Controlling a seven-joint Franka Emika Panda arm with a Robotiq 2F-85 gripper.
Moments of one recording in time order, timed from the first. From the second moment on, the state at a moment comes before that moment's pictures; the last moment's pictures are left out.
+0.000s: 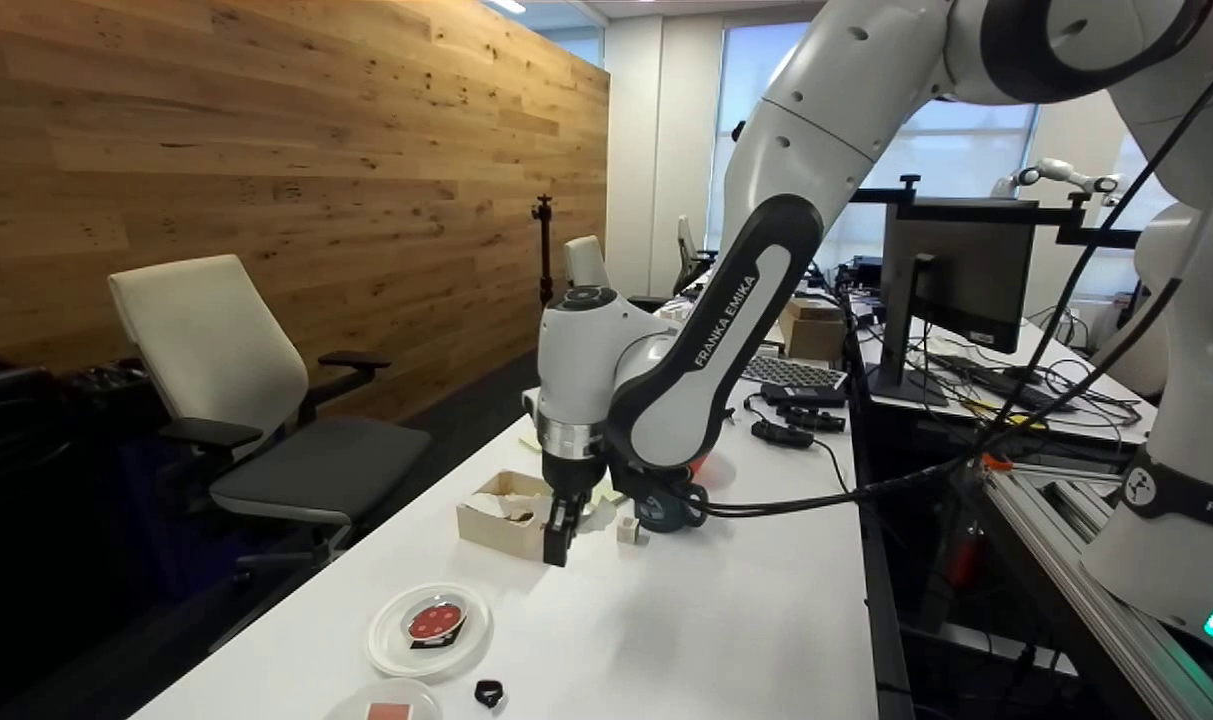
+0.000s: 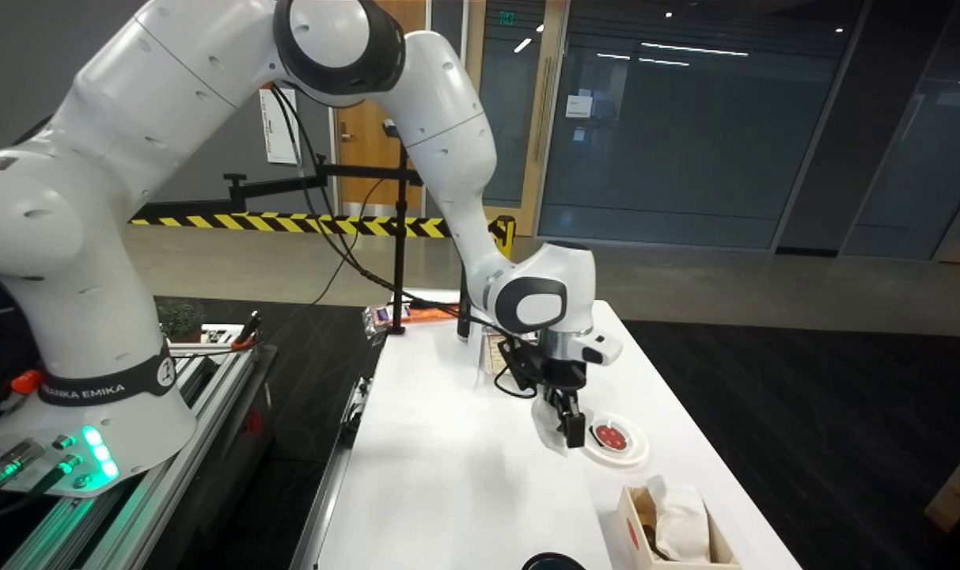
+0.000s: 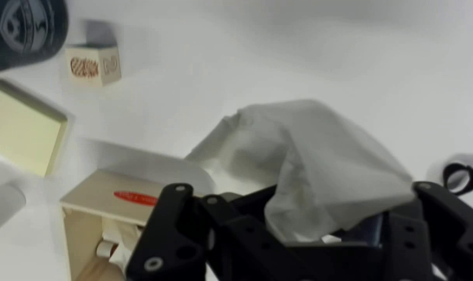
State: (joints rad) arm 0.26 0.77 -0.20 -1.88 -0.09 2.75 0.19
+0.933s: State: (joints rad) arm 0.13 1.03 0.05 -1.37 -0.14 2.70 -0.27
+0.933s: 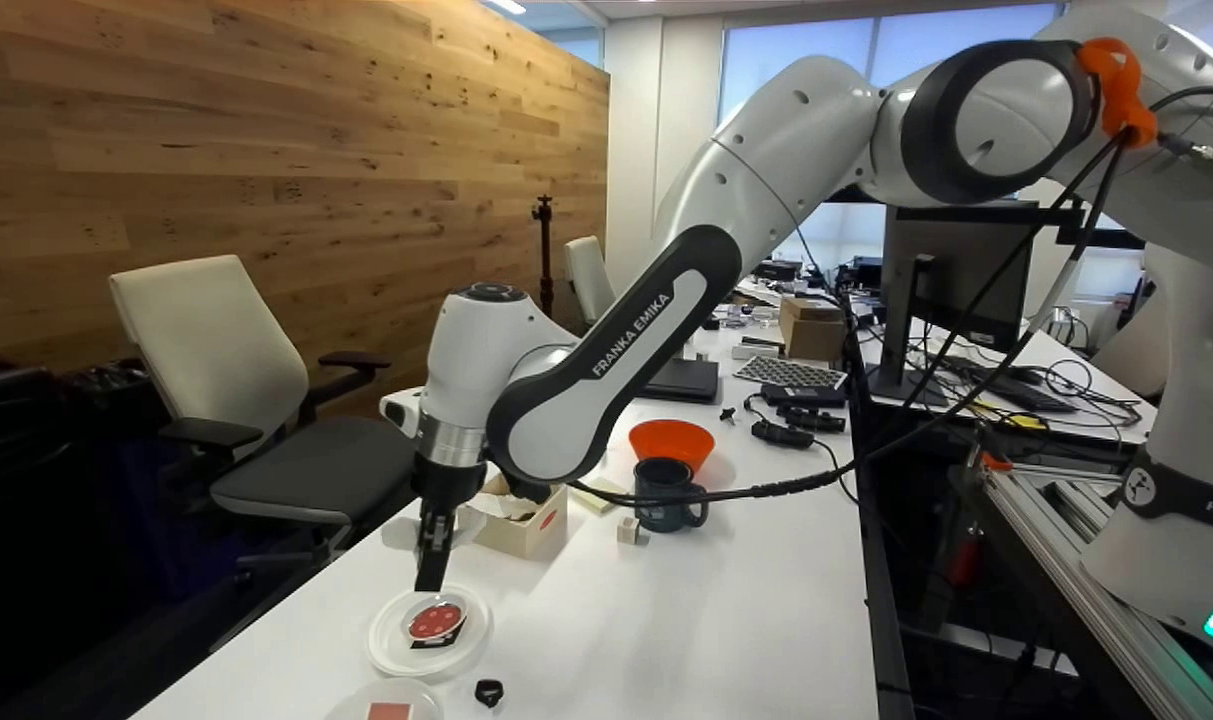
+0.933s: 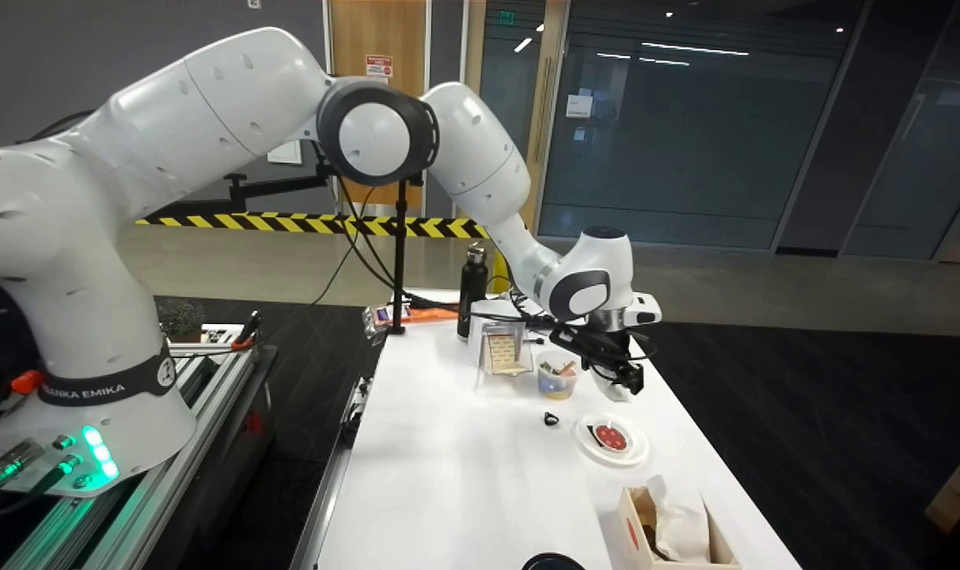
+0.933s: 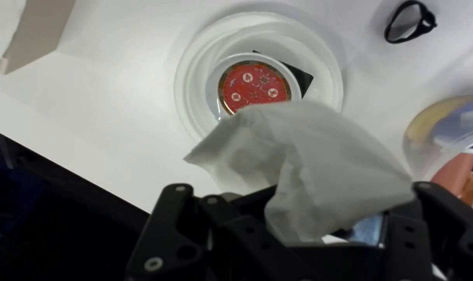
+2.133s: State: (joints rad) arm 0.11 1.29 0.07 -0.94 -0.14 2.34 -0.47
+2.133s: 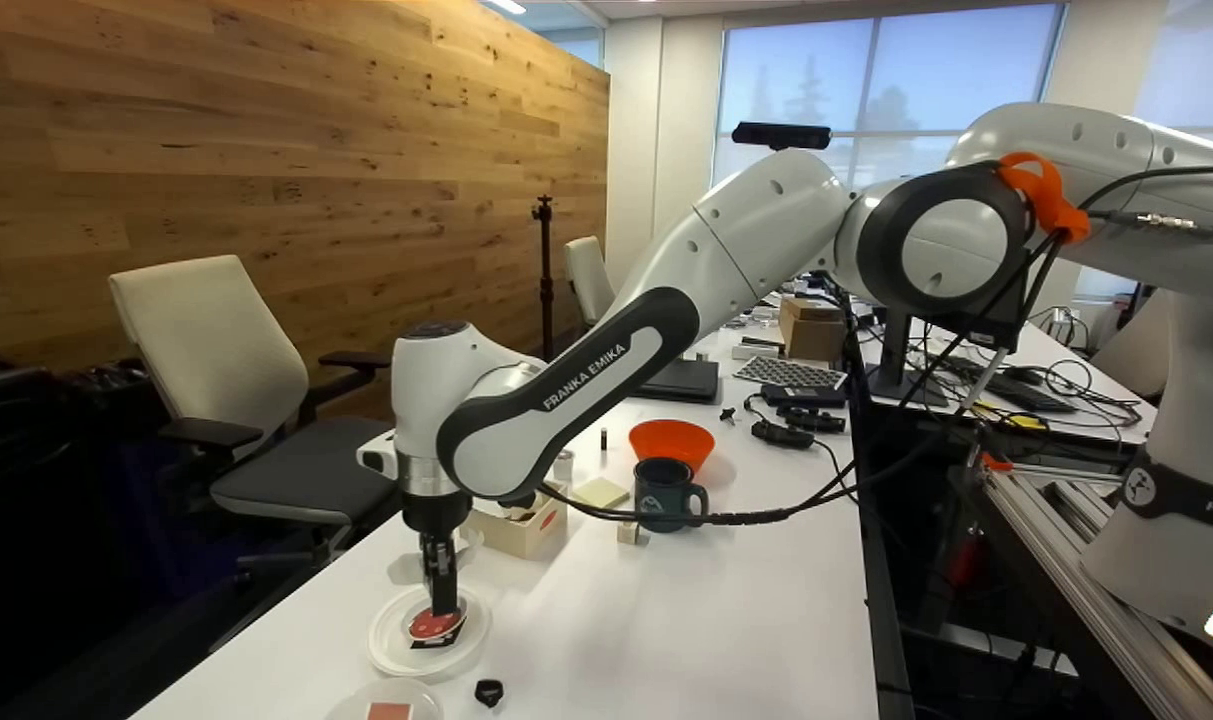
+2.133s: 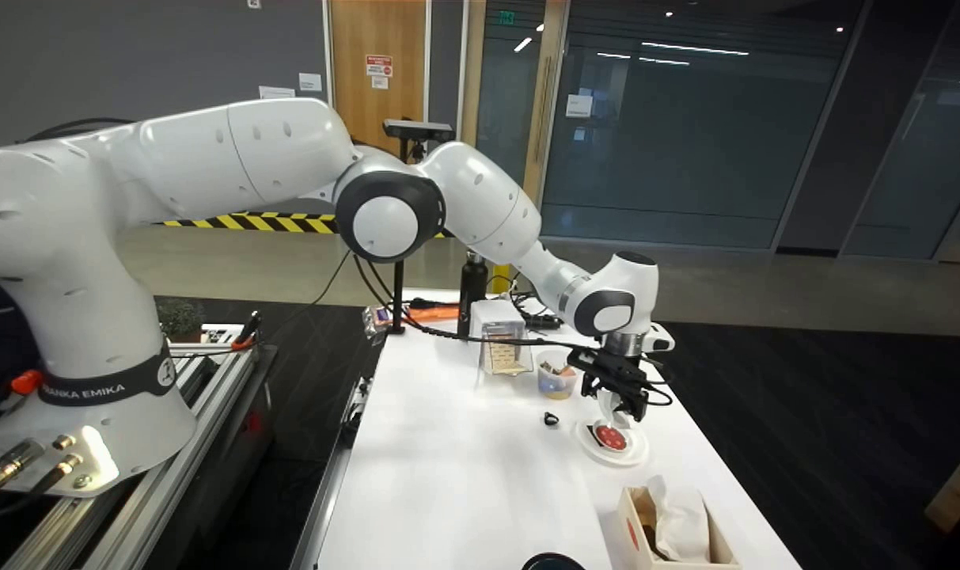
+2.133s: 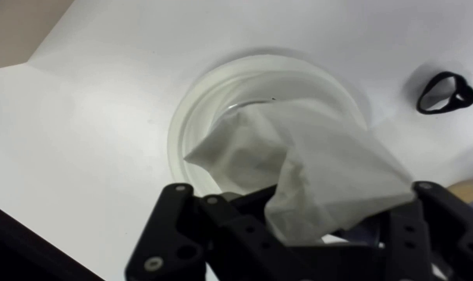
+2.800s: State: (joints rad) arm 0.11 1.29 0.06 -0.93 -0.14 2.34 -0.49
